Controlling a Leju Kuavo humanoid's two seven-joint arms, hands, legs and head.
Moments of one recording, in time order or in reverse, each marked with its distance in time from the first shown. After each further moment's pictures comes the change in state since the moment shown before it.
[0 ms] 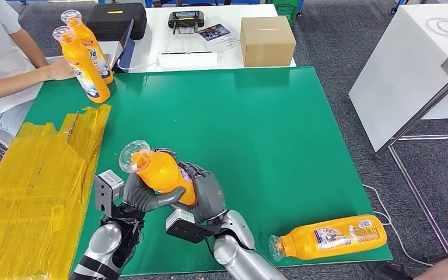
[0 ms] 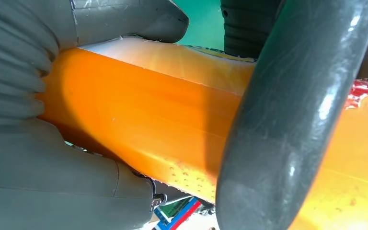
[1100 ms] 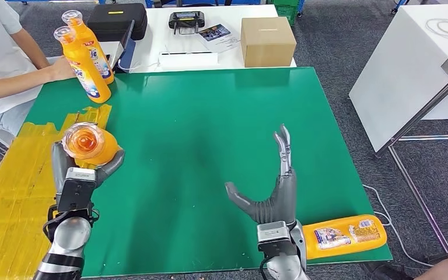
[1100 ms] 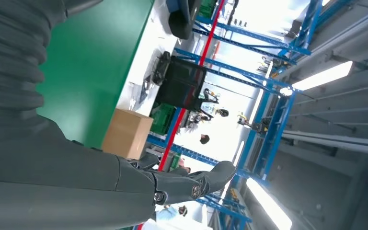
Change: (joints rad) left arm 0.004 0.064 0.222 -0.137 -0.555 0.489 0.005; right arm 0.319 -0.146 -0.206 -0.787 -0.168 0.027 -0.025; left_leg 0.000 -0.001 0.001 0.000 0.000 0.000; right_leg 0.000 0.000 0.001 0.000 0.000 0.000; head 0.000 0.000
